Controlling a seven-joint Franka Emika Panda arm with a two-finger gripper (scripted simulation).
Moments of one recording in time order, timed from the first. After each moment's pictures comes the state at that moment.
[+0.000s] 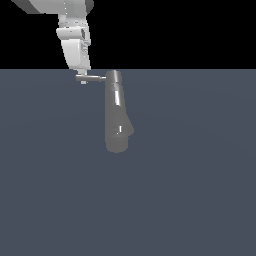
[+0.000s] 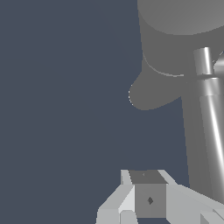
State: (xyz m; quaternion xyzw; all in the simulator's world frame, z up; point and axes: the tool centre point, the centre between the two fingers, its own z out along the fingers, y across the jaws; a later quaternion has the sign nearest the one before) arm 0.090 0.159 0.244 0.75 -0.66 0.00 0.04
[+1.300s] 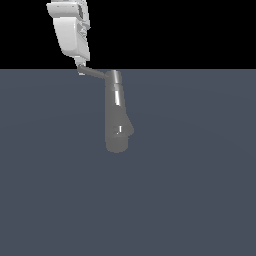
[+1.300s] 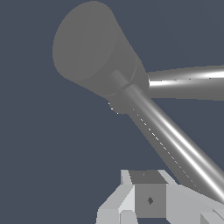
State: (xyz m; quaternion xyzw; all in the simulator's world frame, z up) arm 0.034 0.142 0.277 0.75 -0.67 0.00 0.04
